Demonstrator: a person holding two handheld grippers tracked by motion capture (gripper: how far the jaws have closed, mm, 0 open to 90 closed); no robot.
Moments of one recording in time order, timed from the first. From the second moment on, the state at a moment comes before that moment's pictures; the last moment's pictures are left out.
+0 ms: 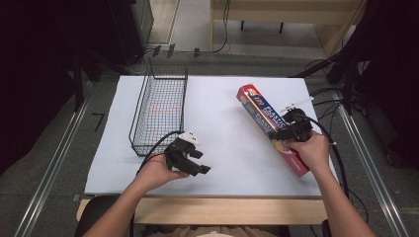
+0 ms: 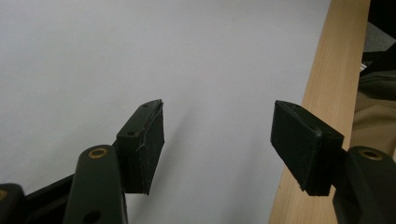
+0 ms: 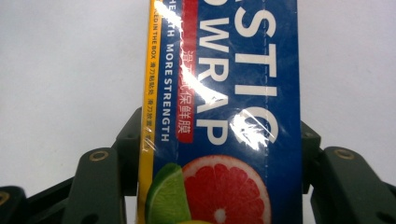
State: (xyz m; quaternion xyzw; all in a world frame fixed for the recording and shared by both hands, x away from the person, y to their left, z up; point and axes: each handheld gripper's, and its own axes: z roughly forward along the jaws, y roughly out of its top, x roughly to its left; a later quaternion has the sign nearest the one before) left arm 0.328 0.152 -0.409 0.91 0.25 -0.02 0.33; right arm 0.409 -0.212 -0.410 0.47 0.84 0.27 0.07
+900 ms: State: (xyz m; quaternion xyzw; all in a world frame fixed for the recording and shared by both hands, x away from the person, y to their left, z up) left arm 0.322 0.151 -0.401 0.91 0.23 0.00 0.34; right arm 0.371 -0.193 -0.408 0.32 0.91 0.28 0.02
